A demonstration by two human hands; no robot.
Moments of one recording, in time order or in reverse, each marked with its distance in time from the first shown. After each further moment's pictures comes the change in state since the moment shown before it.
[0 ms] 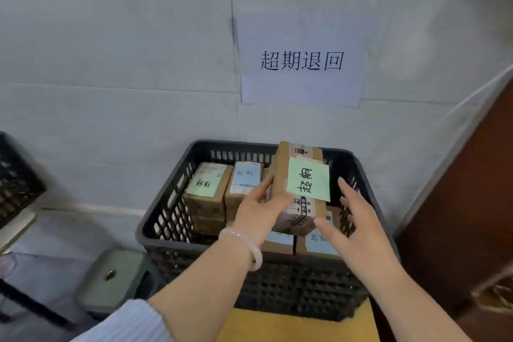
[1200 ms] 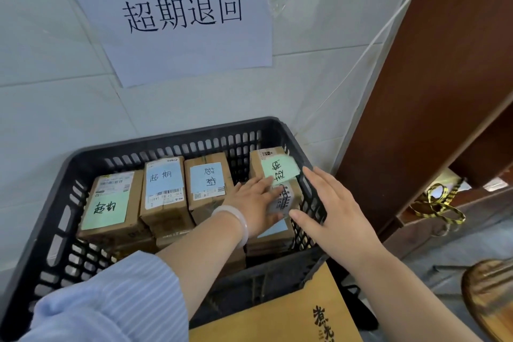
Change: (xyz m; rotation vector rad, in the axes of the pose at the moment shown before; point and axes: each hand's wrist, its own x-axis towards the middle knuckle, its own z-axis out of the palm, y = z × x) left_hand 0.126 -0.062 0.080 1.586 -0.630 0.501; right_hand 0.010 0.057 -0.025 -0.390 0.088 0.137
